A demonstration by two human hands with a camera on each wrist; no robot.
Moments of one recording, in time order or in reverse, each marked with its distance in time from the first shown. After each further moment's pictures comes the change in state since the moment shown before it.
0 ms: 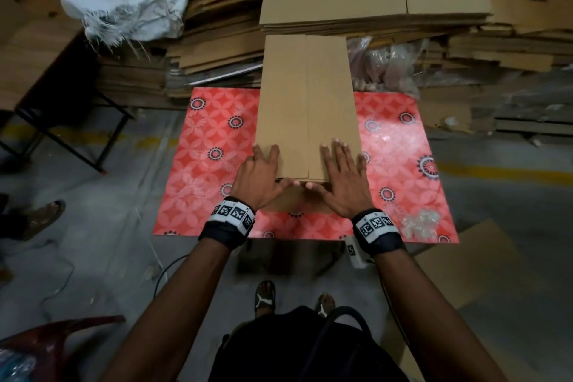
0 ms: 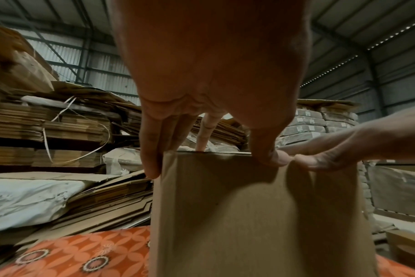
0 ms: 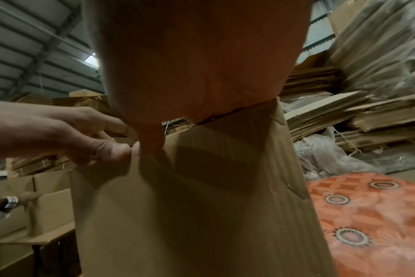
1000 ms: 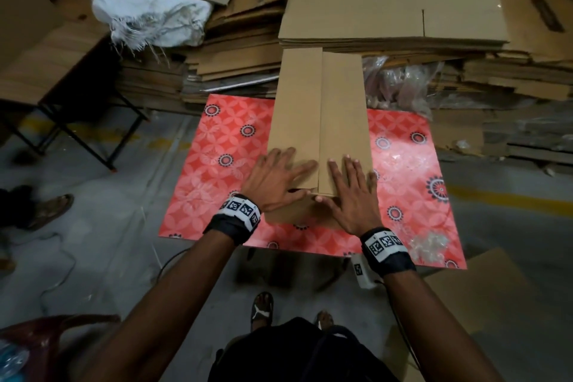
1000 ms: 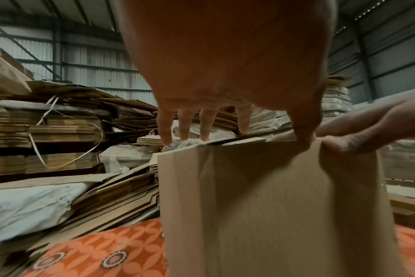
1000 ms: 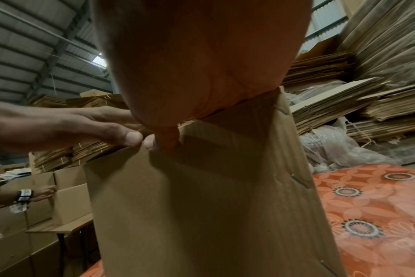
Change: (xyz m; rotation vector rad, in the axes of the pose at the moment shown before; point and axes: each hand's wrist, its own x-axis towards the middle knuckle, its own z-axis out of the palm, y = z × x) left_hand 0.016 -0.014 0.004 0.109 0.097 0.333; right_hand 0.000 0.003 0.005 -0.021 0.045 -0.038
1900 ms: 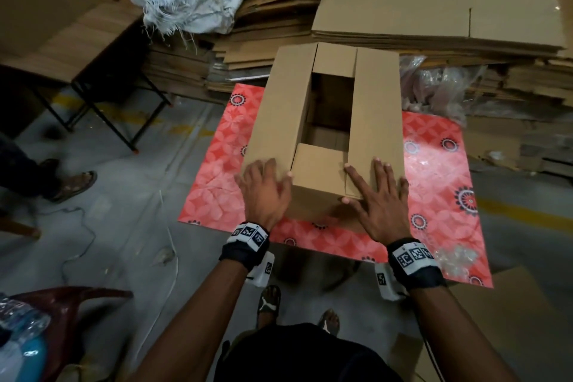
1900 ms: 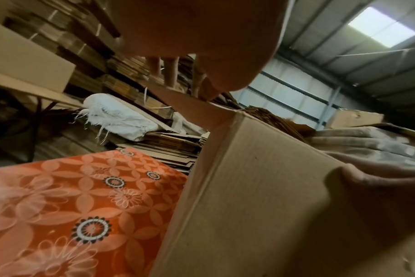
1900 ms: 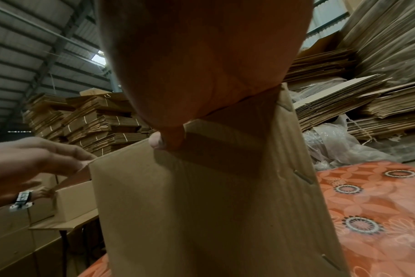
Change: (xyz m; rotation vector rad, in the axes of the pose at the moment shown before) left_hand -0.054 -0.009 0.052 -0.440 0.374 -0.716; right_hand -0.005 -0.007 -0.007 -0.044 -0.018 0.000
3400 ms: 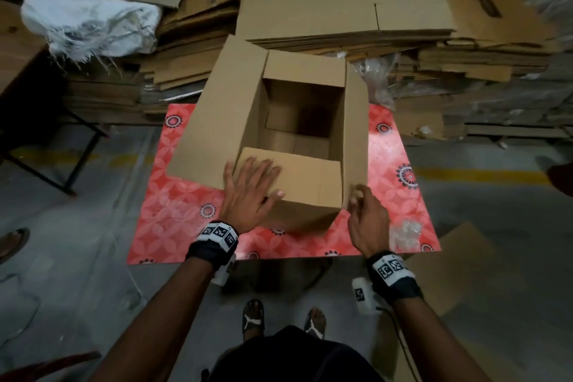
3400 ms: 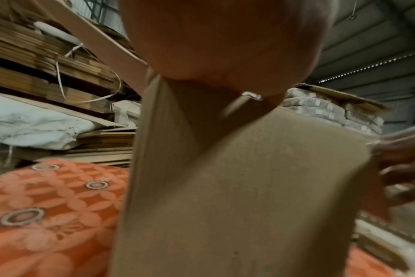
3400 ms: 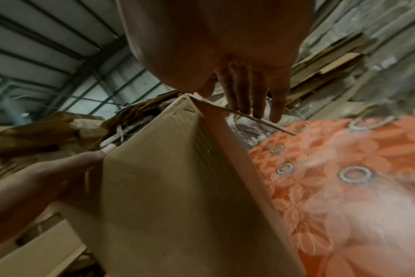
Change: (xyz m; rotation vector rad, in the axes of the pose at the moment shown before) left_hand 0.033 0.047 0.023 0.255 -0.288 0.637; right_hand -0.053 0.042 -0.002 0.480 0.375 0.432
